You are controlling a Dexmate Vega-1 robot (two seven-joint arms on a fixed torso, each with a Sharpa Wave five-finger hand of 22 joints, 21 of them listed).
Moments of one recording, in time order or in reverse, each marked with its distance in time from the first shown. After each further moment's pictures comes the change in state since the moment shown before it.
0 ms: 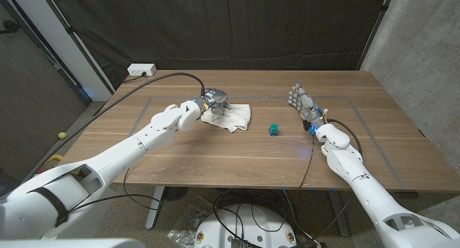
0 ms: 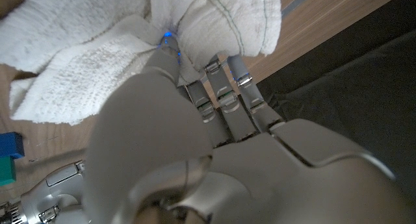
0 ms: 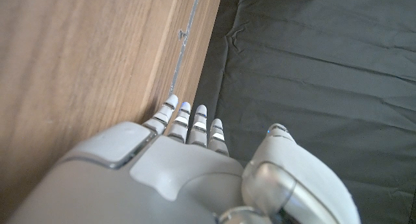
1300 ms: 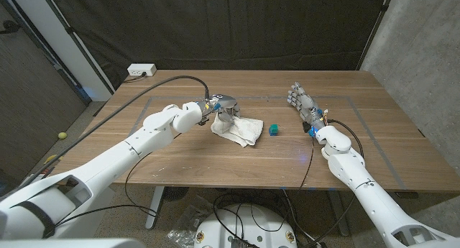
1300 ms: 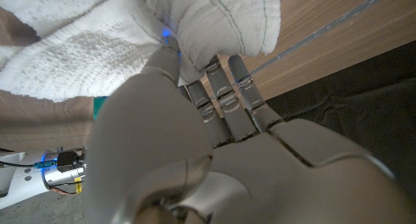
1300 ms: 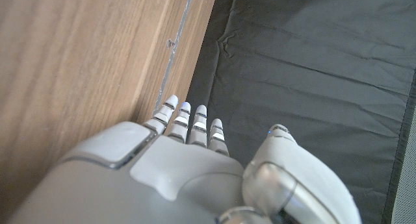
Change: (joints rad) left arm 0.095 0.050 -0.095 -0.197 -0.157 -0.127 -0.205; left_hand -0.004 0.004 -0.011 0.008 0.012 -0.001 0.001 0.013 0.023 -0.015 -0.015 0.019 0.000 -0.007 0.004 -0.048 0.040 -0.038 0.011 0.051 -0.012; right arm -0.075 -0.031 -0.016 -0.134 -0.004 -0.005 -0.049; right_hand -0.012 -0.003 0.004 -0.004 0.000 0.000 0.000 0.000 0.000 0.000 0.000 0.000 0.000 0.000 0.000 0.000 0.000 0.000 0.000 -0.008 0.000
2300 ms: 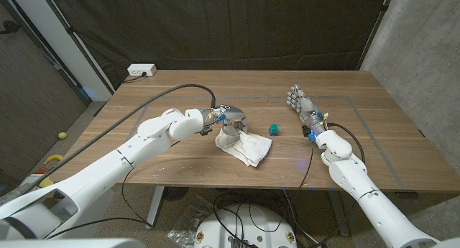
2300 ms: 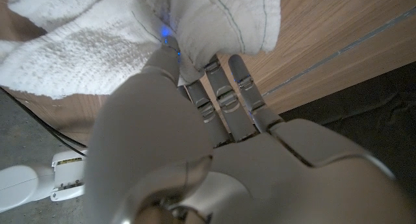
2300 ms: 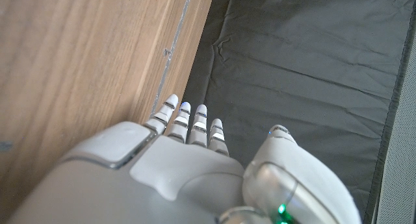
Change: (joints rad) left arm 0.099 0.043 -0.045 -0.158 0.006 -0.083 -0.131; left_hand 0.011 -0.006 0.000 0.000 -0.001 0.014 -0.014 -0.005 -0.026 0.001 0.001 0.004 0.000 0.024 -0.009 -0.029 0.014 0.004 -0.007 0.043 -0.023; right arm -0.077 -0.026 -0.012 -0.096 0.003 0.017 -0.044; right_hand -0.005 -0.005 0.000 0.000 0.000 0.000 0.000 0.000 0.000 0.000 0.000 0.000 0.000 0.000 0.000 0.000 0.000 0.007 0.007 -0.009 0.000
